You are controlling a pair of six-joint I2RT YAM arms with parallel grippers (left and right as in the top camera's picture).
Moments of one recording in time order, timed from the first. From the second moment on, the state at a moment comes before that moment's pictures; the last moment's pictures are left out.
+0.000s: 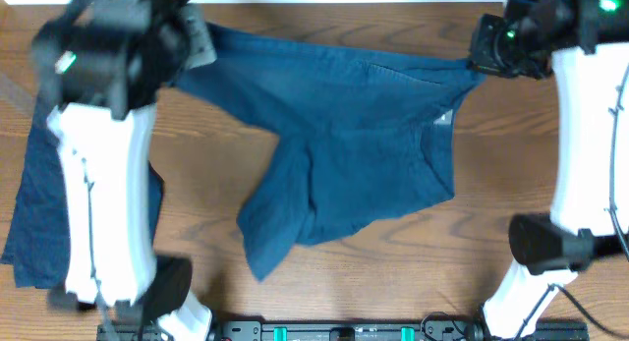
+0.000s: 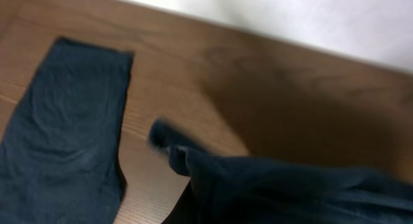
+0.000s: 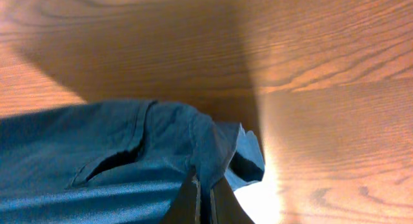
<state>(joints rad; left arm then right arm) -0.19 1.81 2.46 -1.55 -0.23 -0.38 0.09 1.99 2.46 -1.66 -0.08 0.30</state>
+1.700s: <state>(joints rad) -0.12 2.30 2.46 -1.38 -0.07 -0.30 -0.01 2.36 2.46 -1.42 -0.18 0.17</state>
